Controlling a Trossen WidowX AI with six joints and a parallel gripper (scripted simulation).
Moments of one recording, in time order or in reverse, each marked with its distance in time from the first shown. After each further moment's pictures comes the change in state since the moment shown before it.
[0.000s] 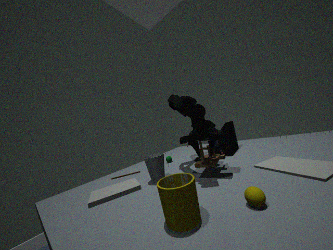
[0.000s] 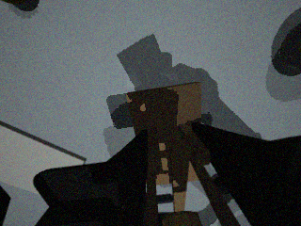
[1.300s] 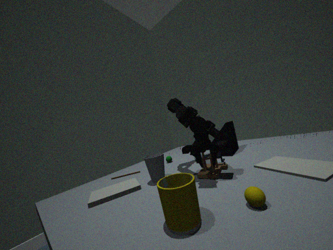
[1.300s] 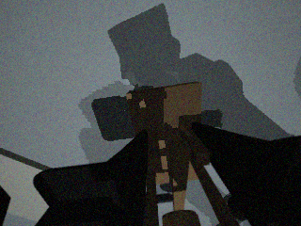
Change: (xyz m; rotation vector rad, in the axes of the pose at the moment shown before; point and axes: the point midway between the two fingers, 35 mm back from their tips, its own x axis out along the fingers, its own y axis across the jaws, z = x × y) arm 0.044 0.000 -0.001 0.004 0.011 0.004
